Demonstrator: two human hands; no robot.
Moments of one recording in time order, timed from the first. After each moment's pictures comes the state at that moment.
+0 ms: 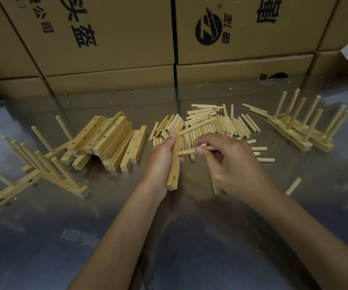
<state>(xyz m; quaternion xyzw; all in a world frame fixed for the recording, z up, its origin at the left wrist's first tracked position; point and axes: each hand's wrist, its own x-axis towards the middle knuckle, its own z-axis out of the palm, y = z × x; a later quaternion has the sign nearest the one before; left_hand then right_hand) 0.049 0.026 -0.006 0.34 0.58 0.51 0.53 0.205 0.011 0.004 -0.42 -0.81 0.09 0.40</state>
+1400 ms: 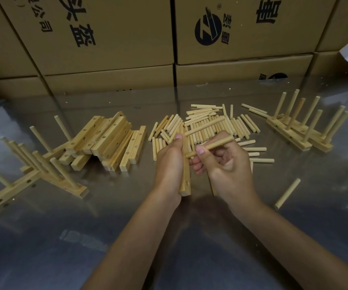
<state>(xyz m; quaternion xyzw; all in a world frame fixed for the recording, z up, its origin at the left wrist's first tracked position) 0.074 0.014 -0.003 0.30 0.56 0.56 0.54 0.182 0.004 -0.016 -0.35 -0.57 0.41 0.61</state>
